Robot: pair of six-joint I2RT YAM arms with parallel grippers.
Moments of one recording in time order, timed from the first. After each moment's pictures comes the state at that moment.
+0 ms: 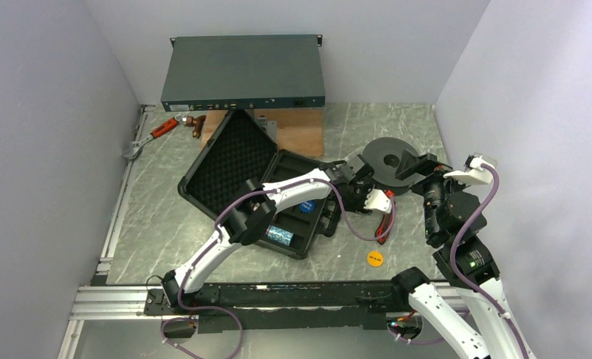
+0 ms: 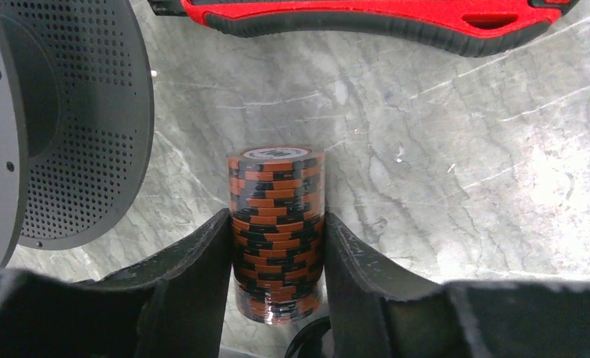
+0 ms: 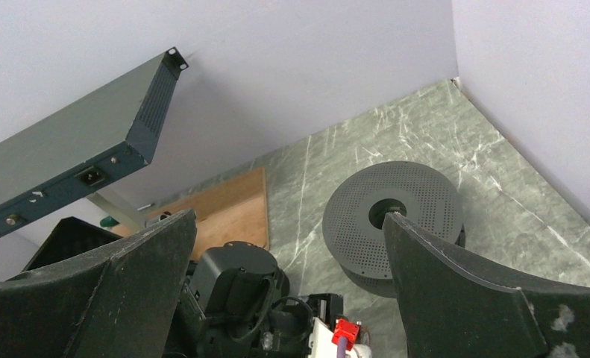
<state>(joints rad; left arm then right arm) -1.01 2.47 2.12 -0.59 0.36 0.88 0.43 0.49 0.87 -0.32 0.59 0.38</state>
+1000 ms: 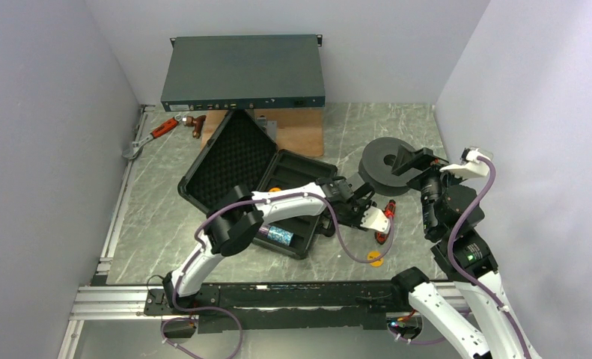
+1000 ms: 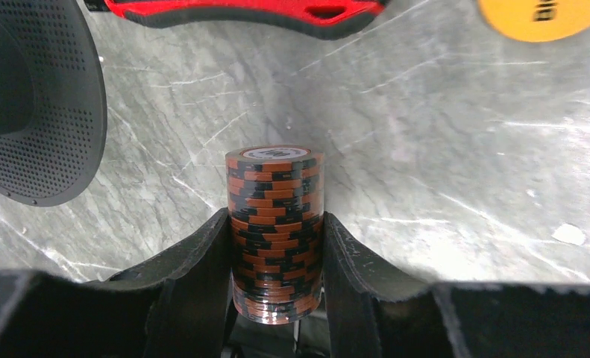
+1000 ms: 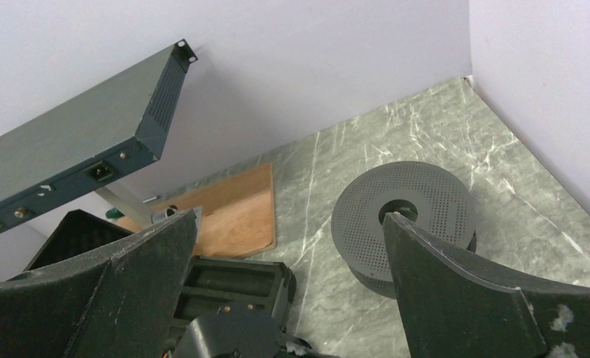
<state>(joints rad) -1.11 2.25 1.83 -0.52 0.20 0.87 0.43 0.54 0.90 -0.30 0.56 0.38</state>
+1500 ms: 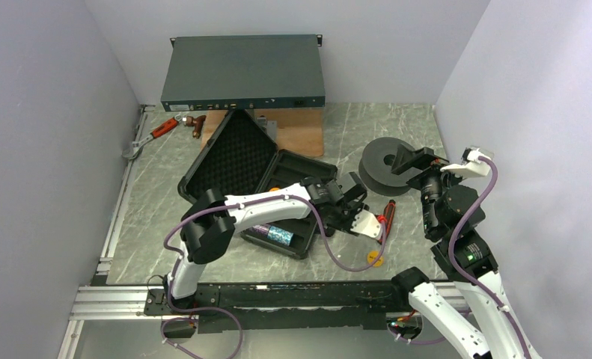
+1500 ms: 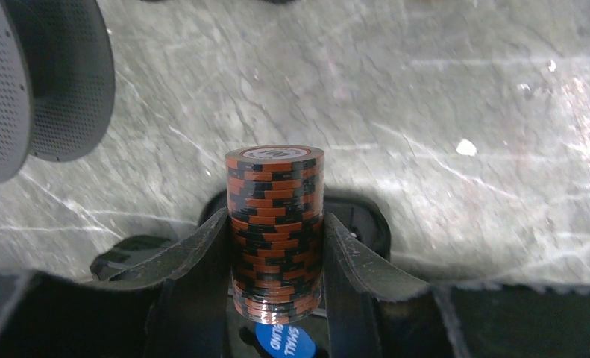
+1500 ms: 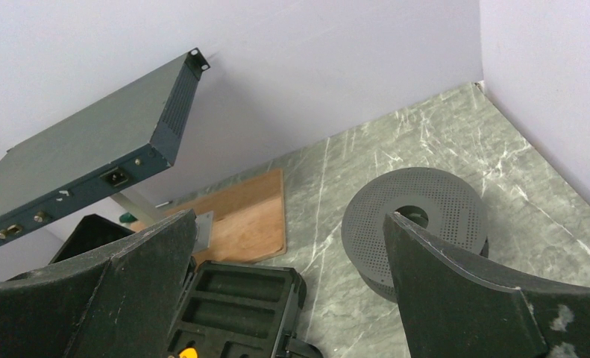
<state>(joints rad) -1.15 2.04 1.70 -0.61 0.17 0.87 0.43 0.54 0.90 -0.29 0.55 0.39</state>
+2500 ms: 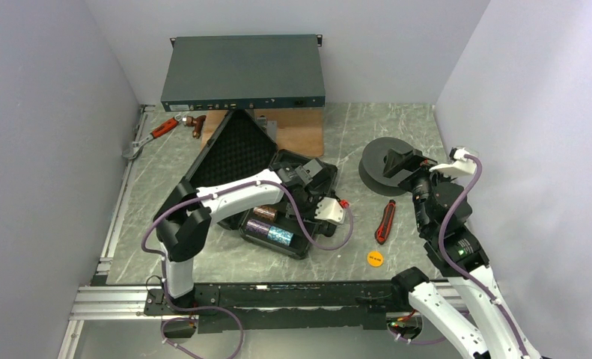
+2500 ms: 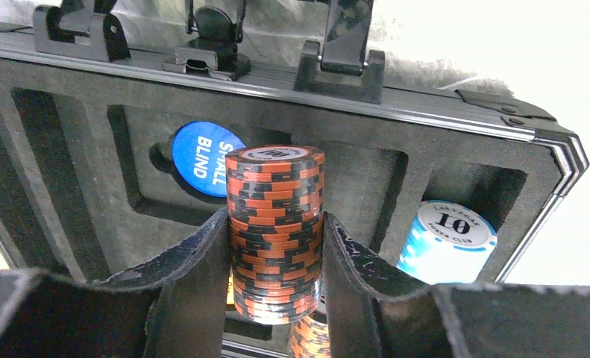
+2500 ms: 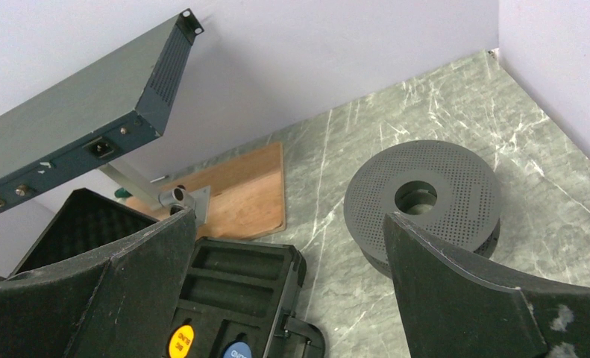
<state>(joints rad) -0.97 1.88 1.52 -0.84 0.13 0.87 0.43 0.56 0.84 -0.28 0.51 0.43</state>
